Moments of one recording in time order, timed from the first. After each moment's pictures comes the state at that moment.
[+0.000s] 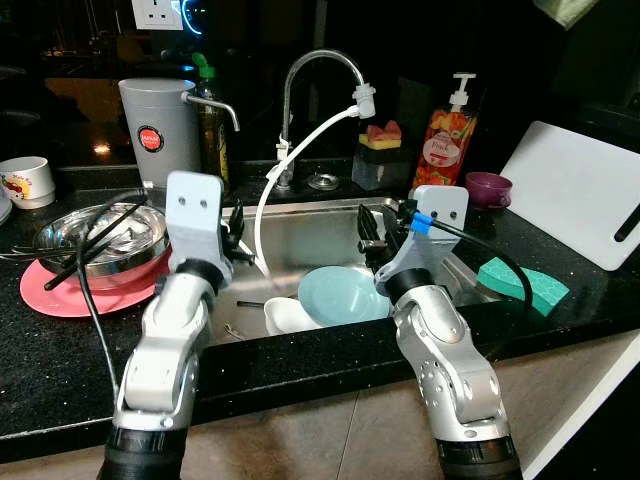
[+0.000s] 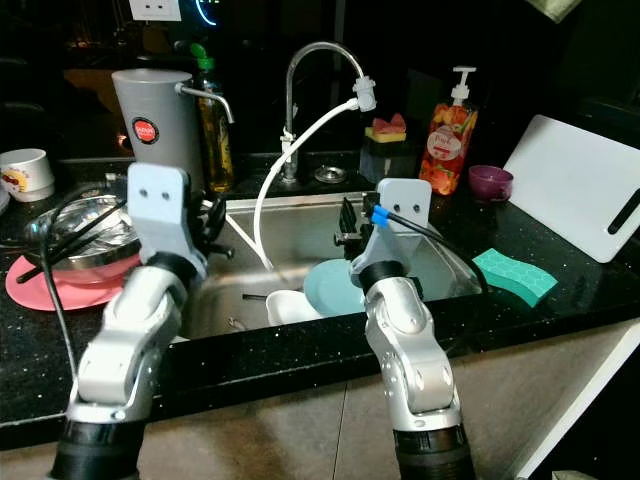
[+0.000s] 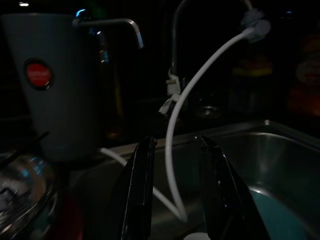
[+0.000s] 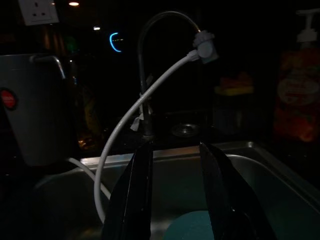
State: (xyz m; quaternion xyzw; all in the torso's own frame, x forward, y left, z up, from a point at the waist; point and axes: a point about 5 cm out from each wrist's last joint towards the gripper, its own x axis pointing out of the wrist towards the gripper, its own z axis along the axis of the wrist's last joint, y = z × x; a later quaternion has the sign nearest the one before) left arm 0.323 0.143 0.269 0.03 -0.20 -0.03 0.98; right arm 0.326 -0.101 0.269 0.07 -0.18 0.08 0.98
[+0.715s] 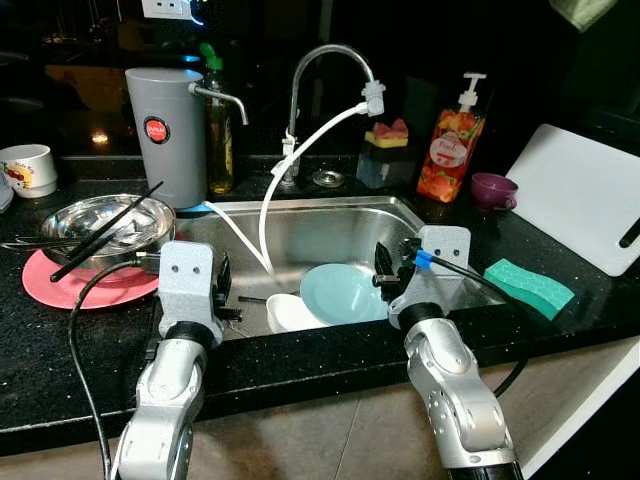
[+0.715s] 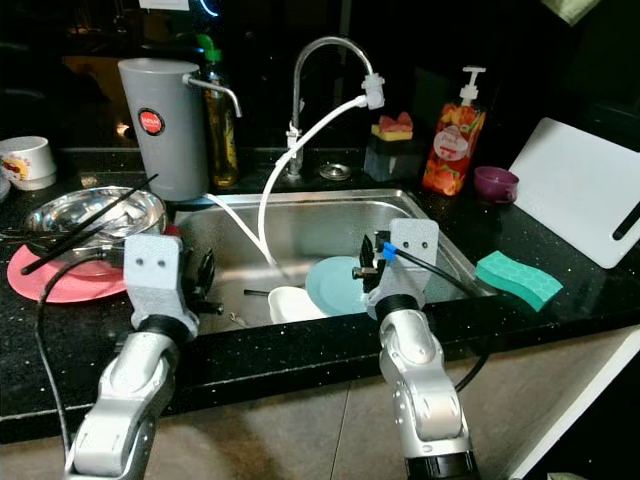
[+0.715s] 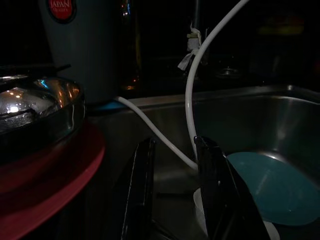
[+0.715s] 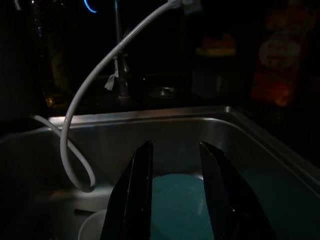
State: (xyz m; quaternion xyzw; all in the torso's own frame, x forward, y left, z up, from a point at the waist) left arm 0.302 0.147 0.217 0.03 -0.17 0.00 0.99; right arm 0.328 -0.120 0.226 0.04 -0.13 0.04 0.99
